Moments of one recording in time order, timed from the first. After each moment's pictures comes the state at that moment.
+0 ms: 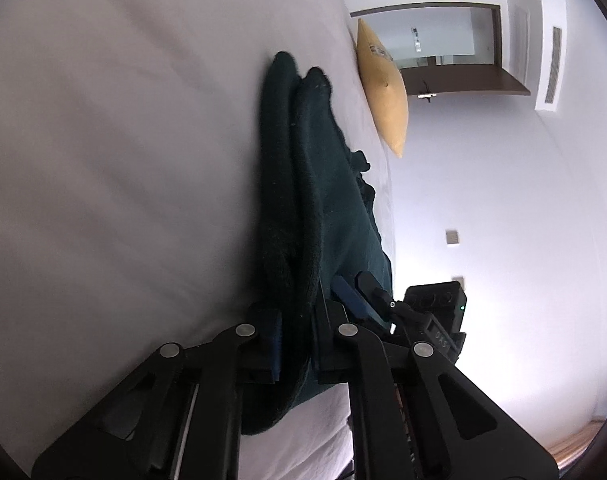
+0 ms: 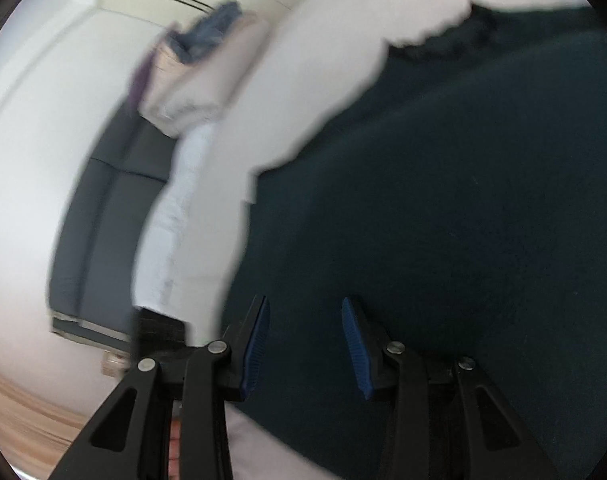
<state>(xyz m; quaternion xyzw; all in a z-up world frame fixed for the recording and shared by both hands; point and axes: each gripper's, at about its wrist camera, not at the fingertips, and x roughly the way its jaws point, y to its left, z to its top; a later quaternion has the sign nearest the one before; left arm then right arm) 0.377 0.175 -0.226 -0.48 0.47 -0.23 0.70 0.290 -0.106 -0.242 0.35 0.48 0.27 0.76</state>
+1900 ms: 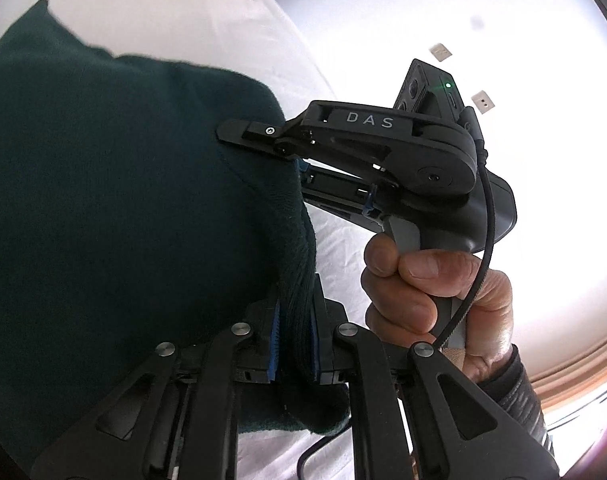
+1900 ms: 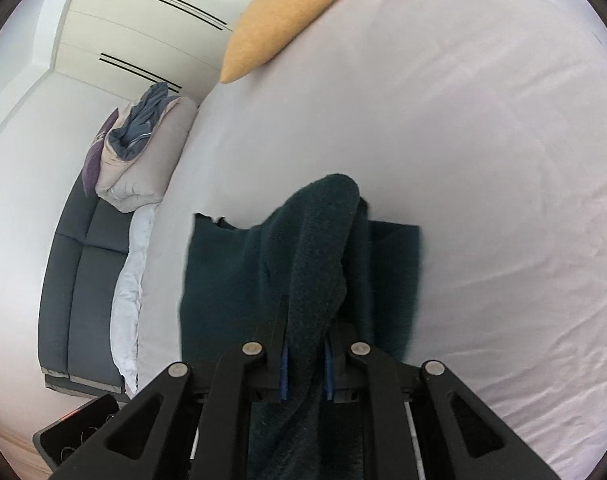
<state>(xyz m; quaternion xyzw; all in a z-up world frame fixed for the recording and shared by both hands) 0.373 -0.221 -0.142 -0.19 0.51 -0.37 0.75 0.296 -0.445 -0.214 0.38 0.47 0.16 0.78</state>
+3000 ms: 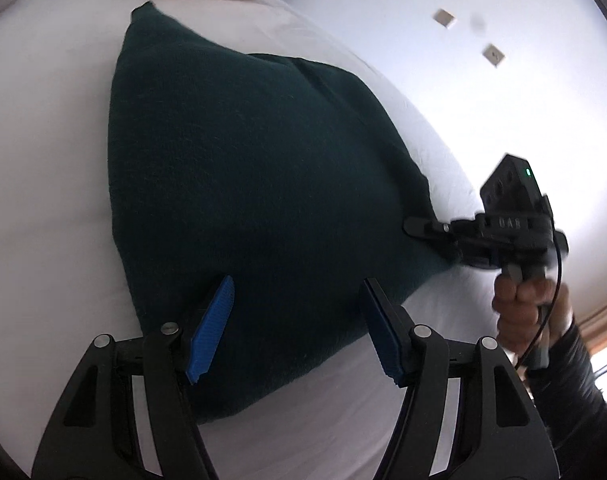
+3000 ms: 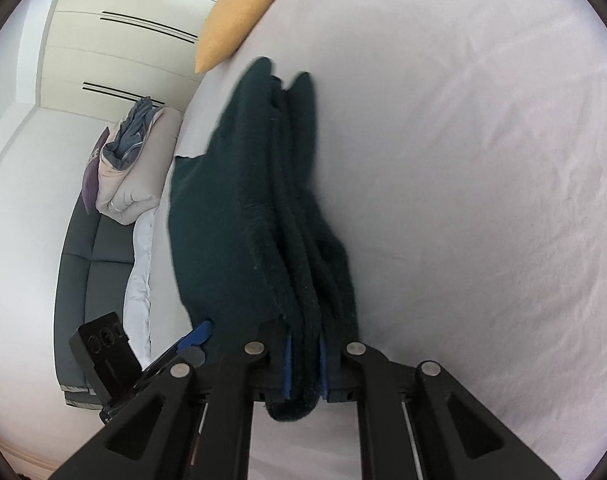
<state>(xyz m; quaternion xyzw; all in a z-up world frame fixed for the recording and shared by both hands) 0.326 -0.093 -0.143 -0.05 0.49 -0.35 0.80 0.177 -0.433 -0.250 0.44 0.46 0.14 0.75</state>
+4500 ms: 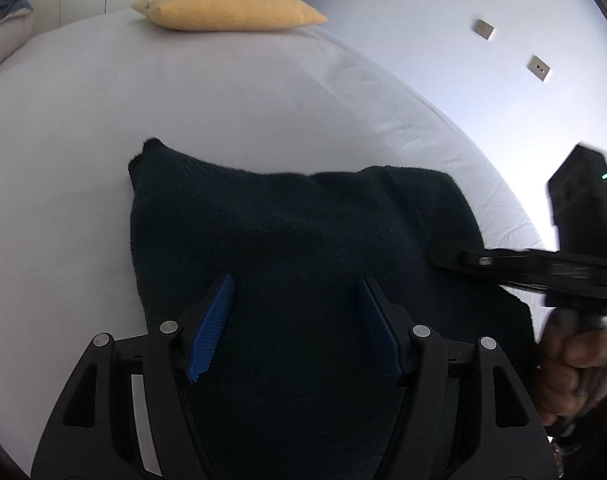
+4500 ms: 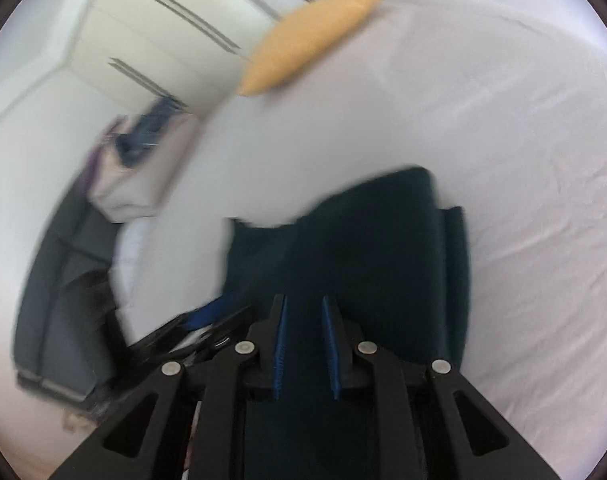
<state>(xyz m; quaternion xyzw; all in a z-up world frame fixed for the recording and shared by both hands) 0.467 -0.155 -0.145 -0.01 0.47 -0.29 0.84 0.324 -0.381 -0.194 0.34 0.44 0.10 0.83</state>
